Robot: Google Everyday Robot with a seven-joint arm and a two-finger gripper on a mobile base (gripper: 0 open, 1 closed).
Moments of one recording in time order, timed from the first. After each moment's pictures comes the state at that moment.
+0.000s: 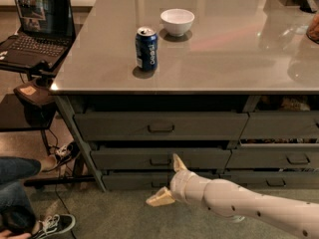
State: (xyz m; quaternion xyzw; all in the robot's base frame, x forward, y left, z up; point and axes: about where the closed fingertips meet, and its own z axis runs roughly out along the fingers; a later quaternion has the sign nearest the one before) arm 0.490 -0.017 0.527 -0.46 0.75 0.15 0.46
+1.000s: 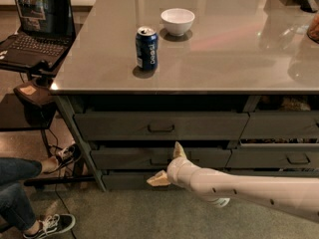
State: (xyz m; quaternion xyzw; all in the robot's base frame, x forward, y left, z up) arm 0.572 -0.026 0.491 -0.42 0.77 0.07 0.48
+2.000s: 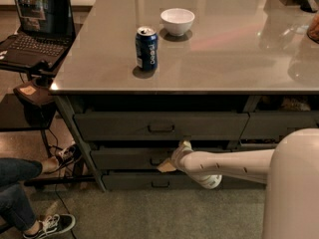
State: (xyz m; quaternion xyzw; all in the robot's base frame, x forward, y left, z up) arm 0.653 -0.067 0.440 -0.42 0.80 -0.02 0.43
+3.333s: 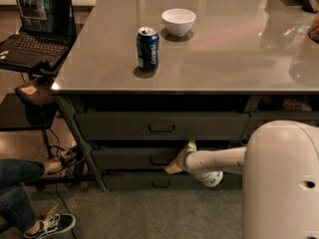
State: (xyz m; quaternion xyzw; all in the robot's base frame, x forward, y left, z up) arm 0.665 -0.104 0.392 -0.42 0.82 -0.06 0.39
